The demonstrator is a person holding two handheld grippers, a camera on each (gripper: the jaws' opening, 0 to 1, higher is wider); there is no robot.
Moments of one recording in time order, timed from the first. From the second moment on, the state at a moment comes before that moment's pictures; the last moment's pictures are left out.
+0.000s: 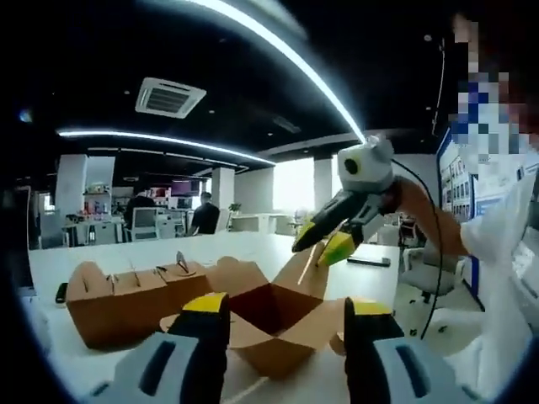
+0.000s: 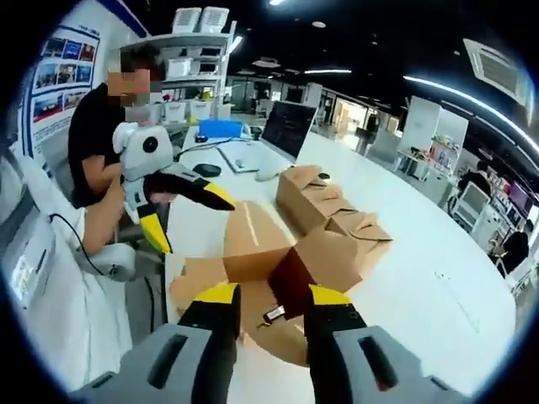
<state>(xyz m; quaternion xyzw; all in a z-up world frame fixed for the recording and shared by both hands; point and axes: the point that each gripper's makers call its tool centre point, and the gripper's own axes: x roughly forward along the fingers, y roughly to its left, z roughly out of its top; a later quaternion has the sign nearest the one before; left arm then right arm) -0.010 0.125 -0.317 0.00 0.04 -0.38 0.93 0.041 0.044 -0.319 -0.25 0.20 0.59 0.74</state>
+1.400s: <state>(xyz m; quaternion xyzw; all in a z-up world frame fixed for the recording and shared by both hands) -0.004 0.131 -0.321 -0.05 0.03 -0.38 0.92 0.081 0.050 -0.461 -0.34 0.57 0.39 0.63</state>
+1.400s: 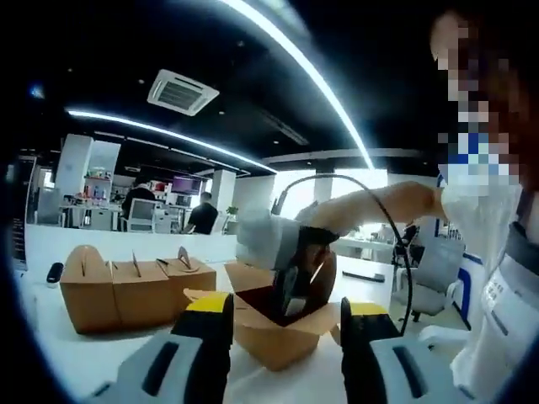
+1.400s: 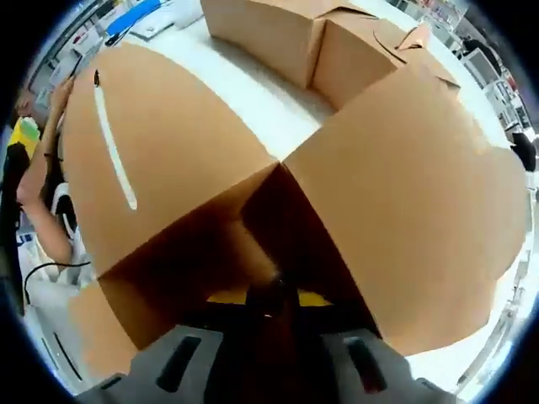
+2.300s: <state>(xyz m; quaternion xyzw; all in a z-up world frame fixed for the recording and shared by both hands) -0.005 0.128 -0.324 -0.04 0.04 -0.37 0.93 0.076 0.071 -0.401 -0.36 0.51 0.44 0.65</state>
